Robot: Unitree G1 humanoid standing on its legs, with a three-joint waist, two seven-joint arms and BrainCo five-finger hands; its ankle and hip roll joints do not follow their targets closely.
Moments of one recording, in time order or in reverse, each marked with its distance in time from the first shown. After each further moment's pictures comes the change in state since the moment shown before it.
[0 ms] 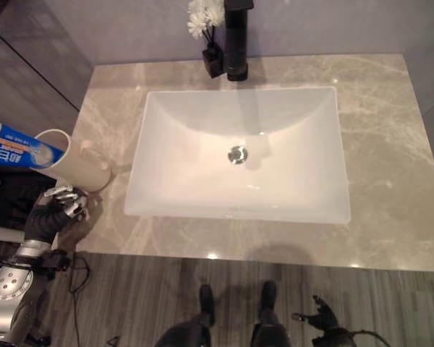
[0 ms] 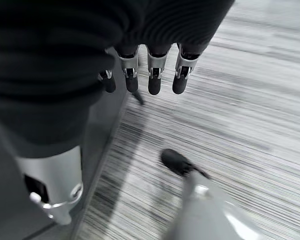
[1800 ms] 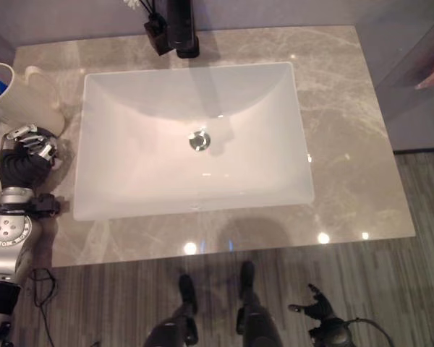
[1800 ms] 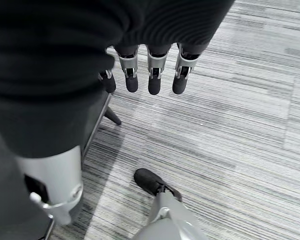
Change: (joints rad) left arm -0.395 0.109 -0.047 0.231 0.150 -0.056 0.253; right arm -0.022 -0.011 0.069 0.036 -0.016 -0.001 -0.020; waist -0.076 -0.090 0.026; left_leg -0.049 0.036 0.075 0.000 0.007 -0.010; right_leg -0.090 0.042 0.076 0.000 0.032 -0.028
